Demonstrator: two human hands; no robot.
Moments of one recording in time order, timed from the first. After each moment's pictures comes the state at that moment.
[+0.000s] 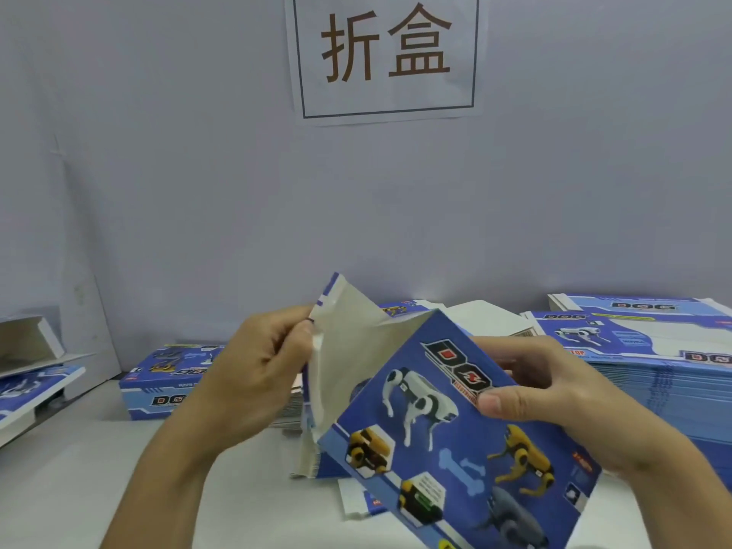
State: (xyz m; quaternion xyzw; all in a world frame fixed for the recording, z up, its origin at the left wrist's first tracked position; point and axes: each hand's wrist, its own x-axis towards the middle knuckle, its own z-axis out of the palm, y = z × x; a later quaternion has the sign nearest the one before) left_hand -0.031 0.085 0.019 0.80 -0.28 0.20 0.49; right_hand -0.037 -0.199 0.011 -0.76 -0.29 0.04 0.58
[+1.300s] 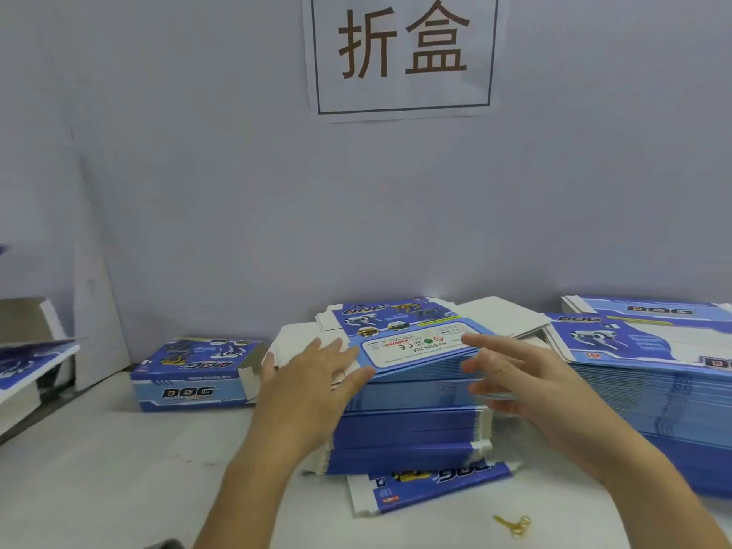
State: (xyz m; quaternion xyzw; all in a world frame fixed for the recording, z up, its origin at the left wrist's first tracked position) left_hand 0.013 0.070 -0.033 0.97 -0.05 0.18 0.16; right_hand -0.008 -0.189 -0.021 -0.78 -0.12 -0.06 0.61
